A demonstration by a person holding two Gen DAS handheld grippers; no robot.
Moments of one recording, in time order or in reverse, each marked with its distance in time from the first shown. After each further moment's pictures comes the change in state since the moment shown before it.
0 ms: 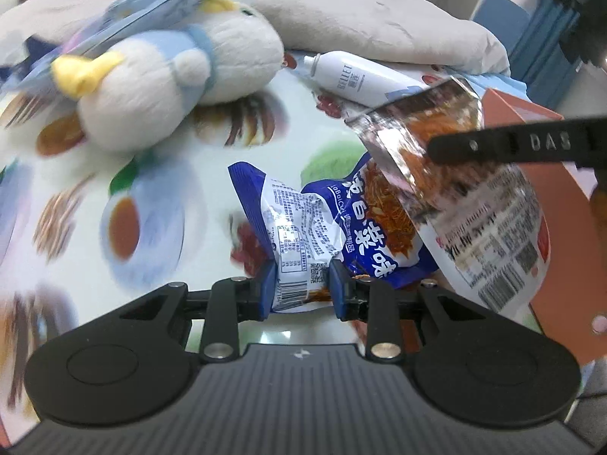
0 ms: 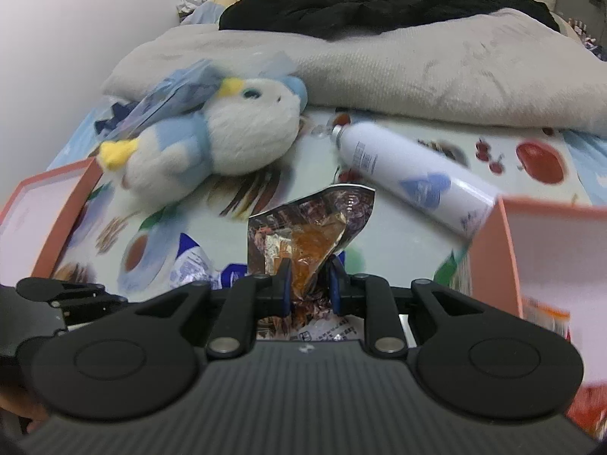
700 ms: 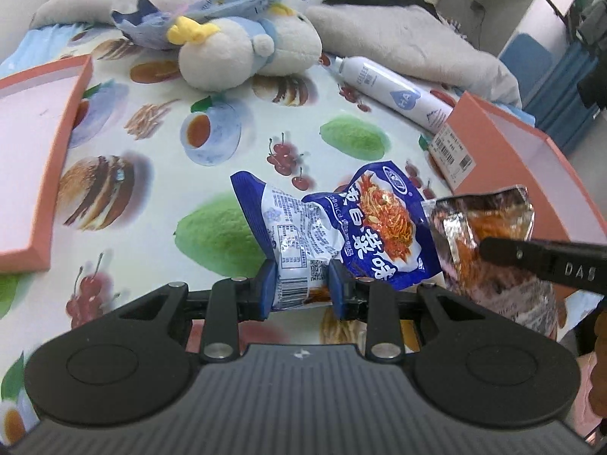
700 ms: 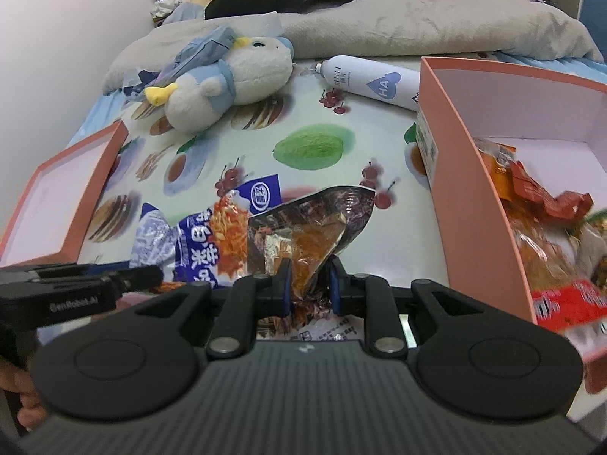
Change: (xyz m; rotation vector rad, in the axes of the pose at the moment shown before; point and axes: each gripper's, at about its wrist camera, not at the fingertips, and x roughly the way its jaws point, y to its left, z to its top) left arm -0.111 -0.009 -0.090 -0.170 -0.049 0.048; right arm -0.103 0.037 -0.113 0.136 0.003 -0.059
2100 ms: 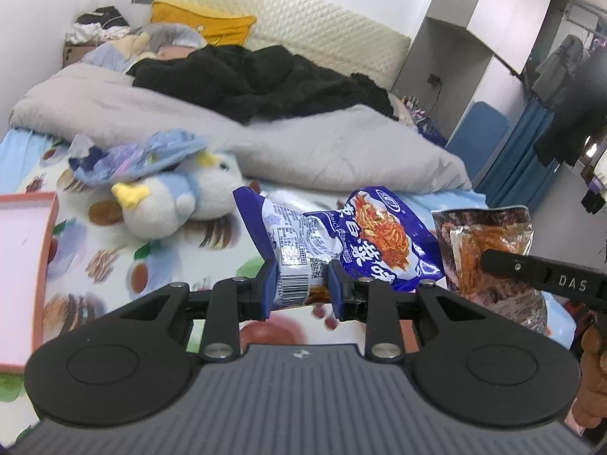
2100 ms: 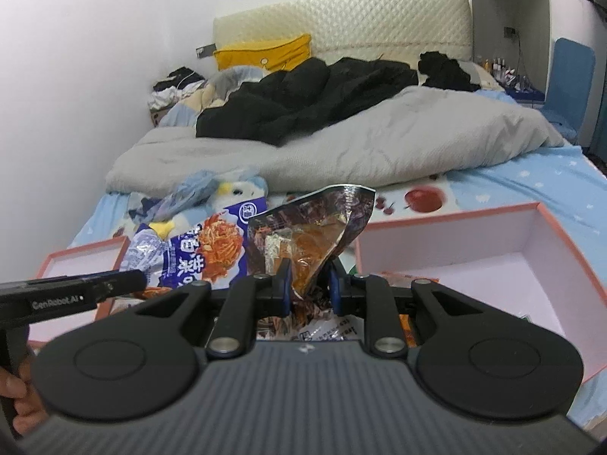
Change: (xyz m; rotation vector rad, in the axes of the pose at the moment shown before) left arm -0.098 -0.103 0.094 0.045 -0.260 -0.087; right arm -0.123 -0.048 0.082 0.006 -0.287 -0.038
